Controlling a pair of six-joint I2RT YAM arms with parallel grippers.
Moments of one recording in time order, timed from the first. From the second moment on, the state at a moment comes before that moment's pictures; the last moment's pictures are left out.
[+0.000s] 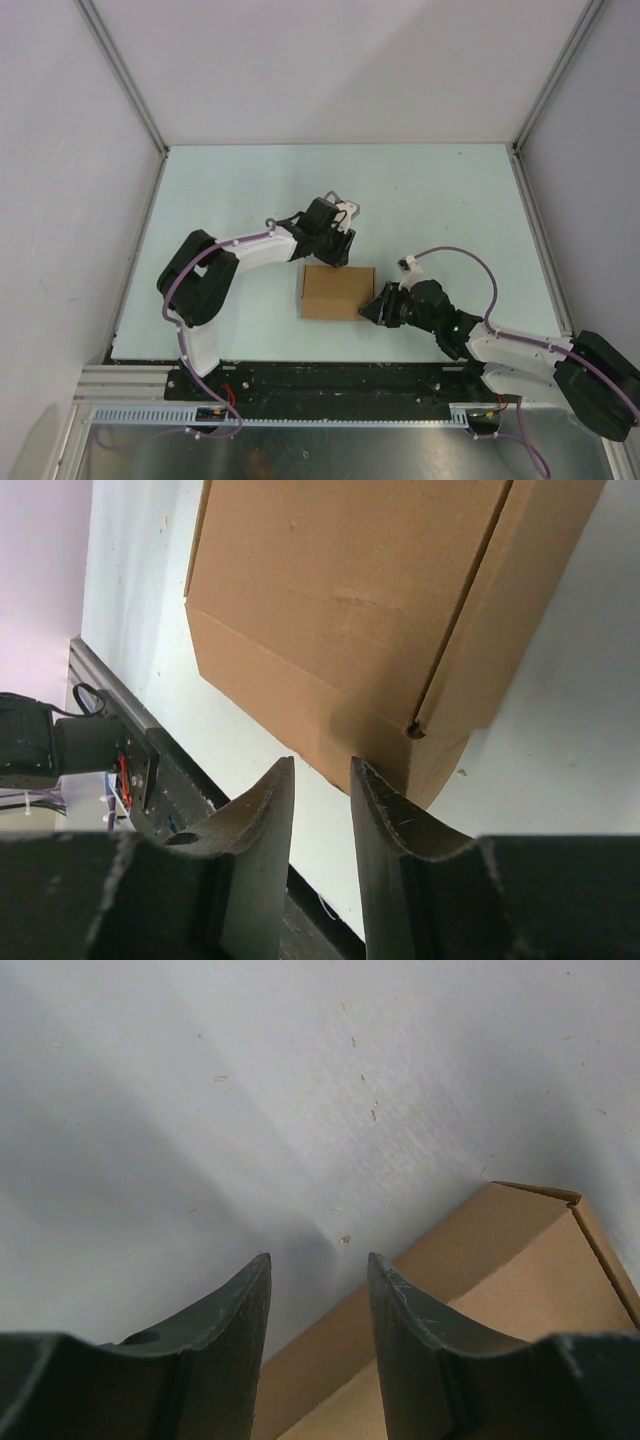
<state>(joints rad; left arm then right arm) -0.70 1.86 1.17 -0.19 0.16 -0.14 0.83 1.01 0.19 0.38 -0.11 0.88</state>
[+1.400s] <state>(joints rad) -0.69 1.83 1.12 -0.16 0.17 -0.16 0.81 1.16 0.20 0.52 -0.12 0.69</state>
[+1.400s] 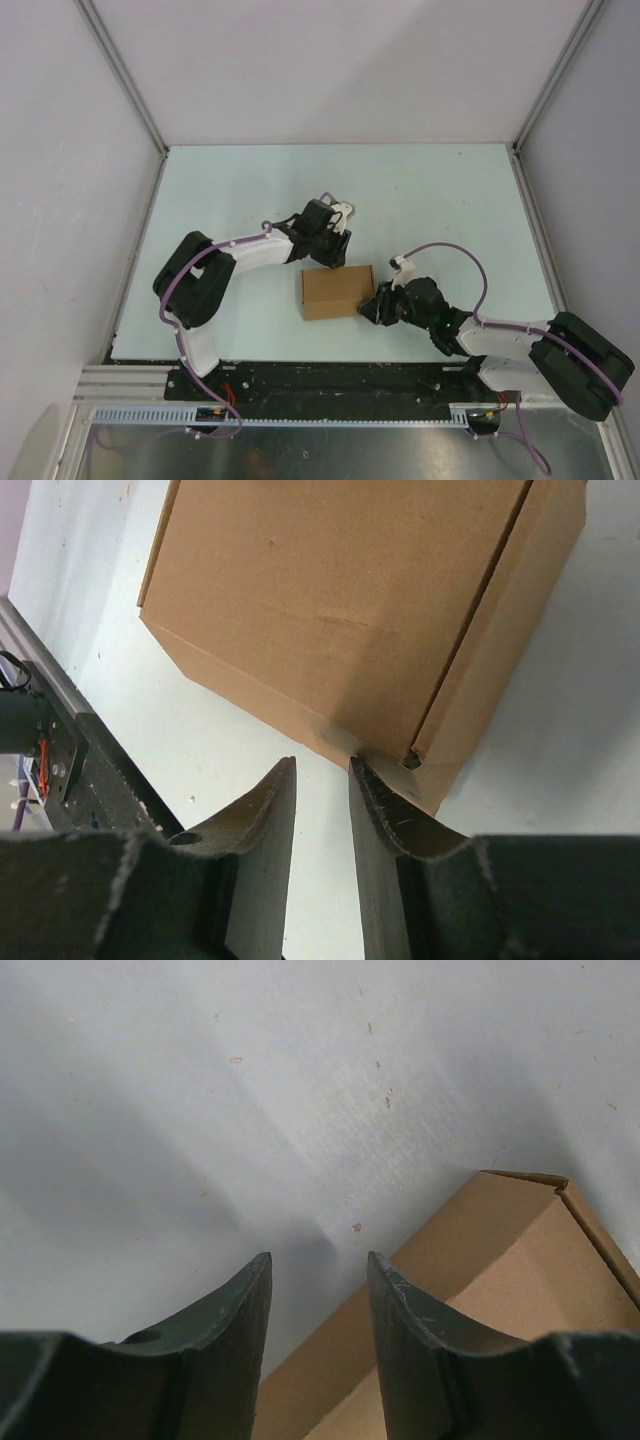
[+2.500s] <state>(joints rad) -0.67 1.78 1.03 -0.12 0.21 -0.20 0.74 1.33 0.20 0.68 -0.19 0.57</state>
